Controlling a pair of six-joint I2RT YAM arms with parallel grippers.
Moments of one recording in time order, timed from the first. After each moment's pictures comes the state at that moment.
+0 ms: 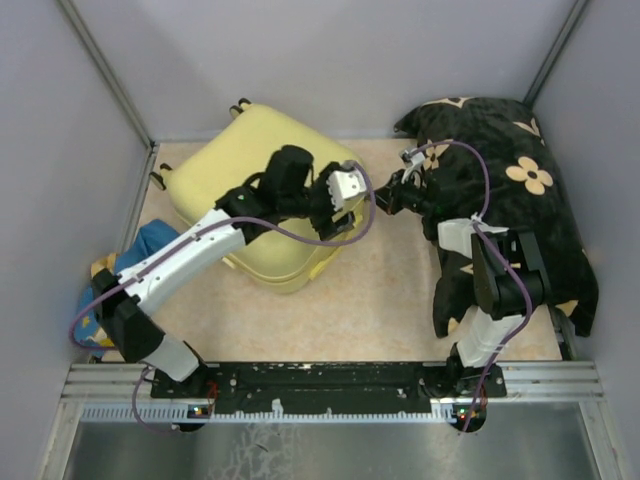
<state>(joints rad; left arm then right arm) -0.77 1.54 1.53 -0.46 0.33 0.49 0.17 1.72 0.88 0.64 -0.74 0.26</state>
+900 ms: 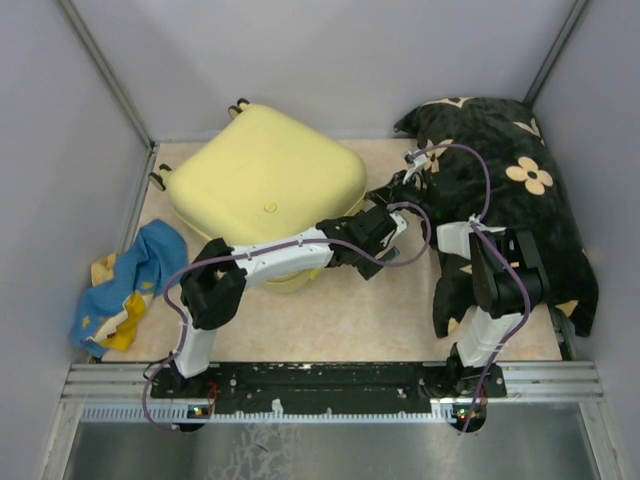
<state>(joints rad) -1.03 2.03 1.63 -0.55 -0.32 0.03 0.17 1.75 0.86 0.74 -0.71 0.34</state>
